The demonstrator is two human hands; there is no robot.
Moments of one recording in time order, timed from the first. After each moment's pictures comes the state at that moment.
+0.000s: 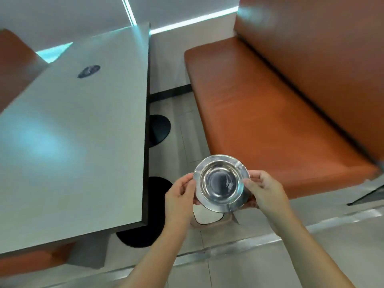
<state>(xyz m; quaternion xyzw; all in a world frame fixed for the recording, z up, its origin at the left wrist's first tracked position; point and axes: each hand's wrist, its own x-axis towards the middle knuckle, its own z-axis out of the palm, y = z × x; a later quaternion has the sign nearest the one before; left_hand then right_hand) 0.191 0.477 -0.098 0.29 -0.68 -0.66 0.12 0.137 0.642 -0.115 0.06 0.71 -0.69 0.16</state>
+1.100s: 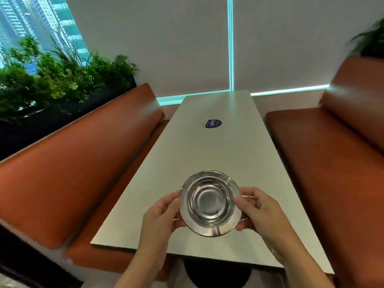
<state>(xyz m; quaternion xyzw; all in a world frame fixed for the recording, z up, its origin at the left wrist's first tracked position) 0.404 0.161 0.109 0.29 -0.64 -0.67 0.25 0.284 0.320 0.097 -0.18 0.64 -0.71 0.25</state>
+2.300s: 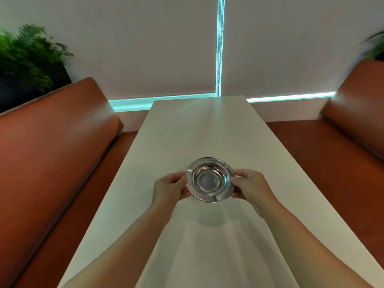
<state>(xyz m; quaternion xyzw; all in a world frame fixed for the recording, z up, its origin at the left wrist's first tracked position) -0.093 -0.155 0.050 0.29 -0.64 -0.69 0.15 -0.180 0.006 0.040 -0.06 0.74 -0.65 0.18</state>
